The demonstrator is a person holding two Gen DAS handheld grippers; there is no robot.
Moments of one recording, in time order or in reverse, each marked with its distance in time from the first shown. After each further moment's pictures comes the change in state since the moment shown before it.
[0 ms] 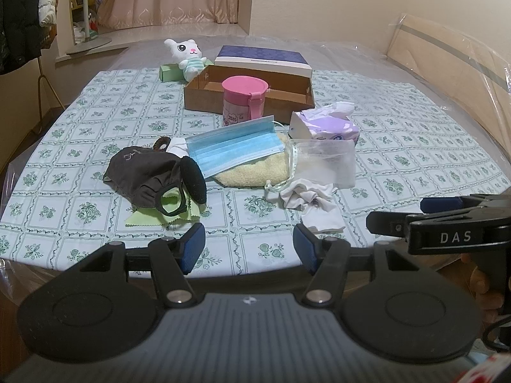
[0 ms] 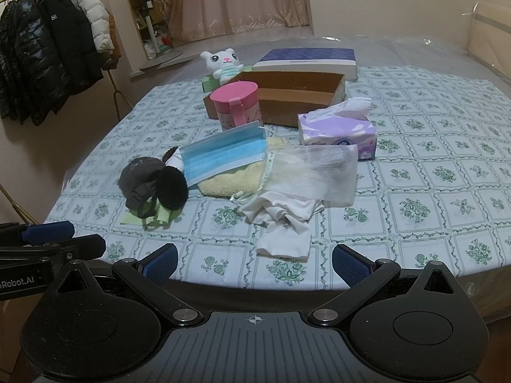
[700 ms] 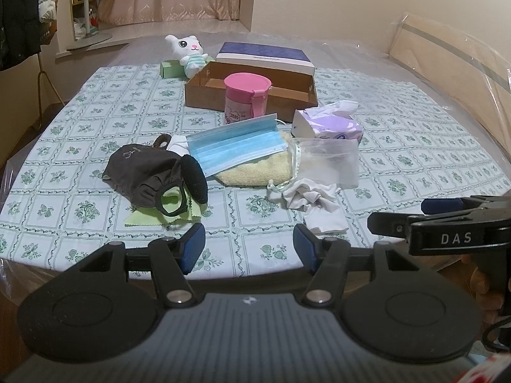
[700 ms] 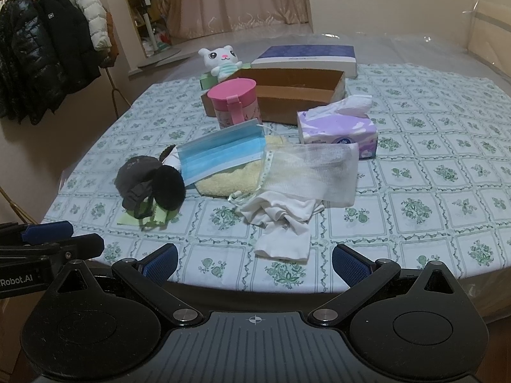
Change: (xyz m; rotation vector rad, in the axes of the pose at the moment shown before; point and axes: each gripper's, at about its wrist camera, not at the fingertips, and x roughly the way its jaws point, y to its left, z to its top) left arm 0.009 0.001 -0.003 -0.005 0.006 0.002; right arm 0.010 -0.005 0.001 0.004 0.006 -0.002
